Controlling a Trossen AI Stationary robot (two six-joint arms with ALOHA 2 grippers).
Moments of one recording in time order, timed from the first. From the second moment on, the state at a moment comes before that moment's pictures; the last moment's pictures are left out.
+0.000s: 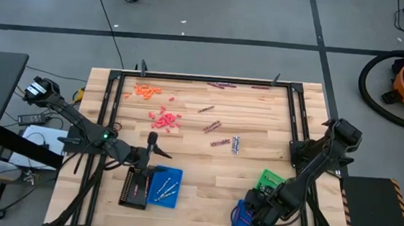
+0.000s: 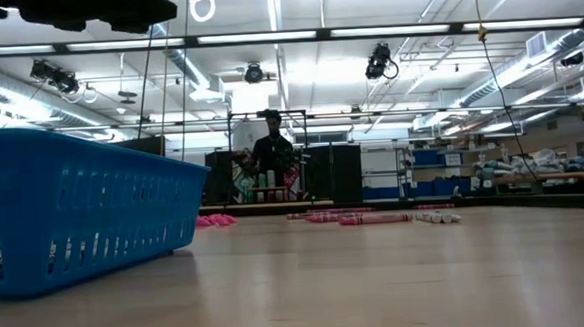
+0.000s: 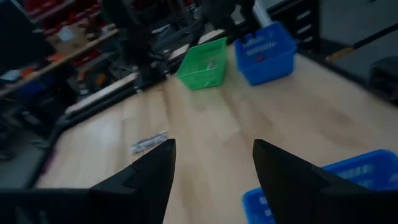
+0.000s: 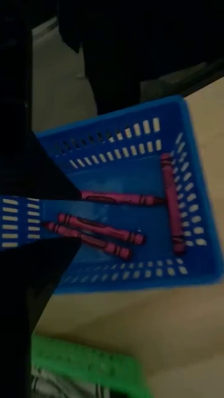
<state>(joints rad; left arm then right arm) -0.53 1.05 0.50 0.26 -0.42 0.30 0.84 1.68 1.17 -0.76 -0.02 1.35</state>
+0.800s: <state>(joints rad) -0.31 1.05 0.50 0.10 -0.56 0.34 0.37 1.63 1.17 -0.93 0.30 0.58</state>
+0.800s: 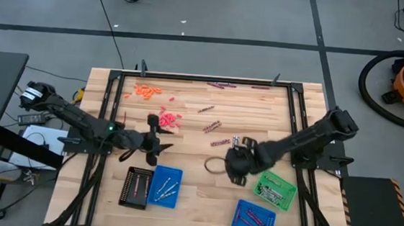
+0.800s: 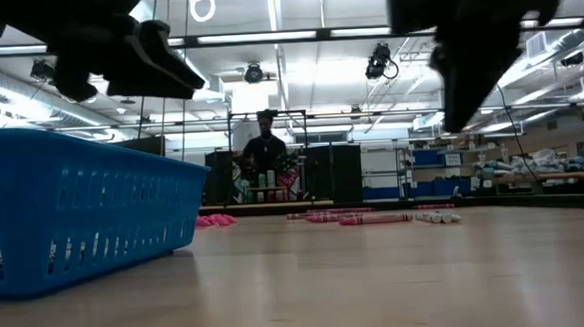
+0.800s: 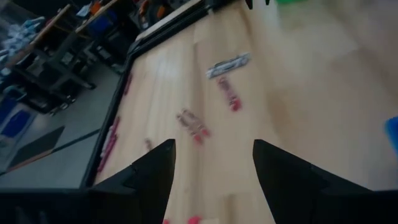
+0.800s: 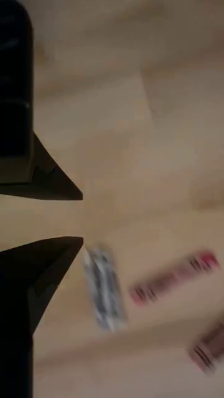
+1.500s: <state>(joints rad) -0.12 1.05 0.33 0.34 -0.43 0.35 -0.07 1.64 1.17 -0.58 0.24 -0.07</state>
